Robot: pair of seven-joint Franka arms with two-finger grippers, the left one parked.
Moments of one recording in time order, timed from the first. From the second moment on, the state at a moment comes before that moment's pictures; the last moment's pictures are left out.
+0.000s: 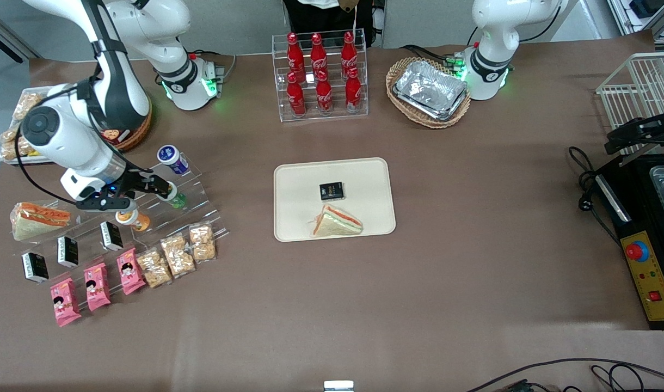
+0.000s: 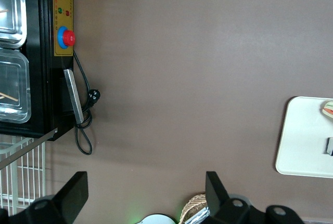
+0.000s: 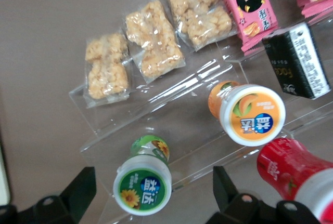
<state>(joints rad) 0.14 -0.08 -0.10 -2.34 0.02 2.25 0.07</state>
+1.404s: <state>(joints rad) 0.16 -0.04 -0.09 -2.47 0.01 2.42 0.05</state>
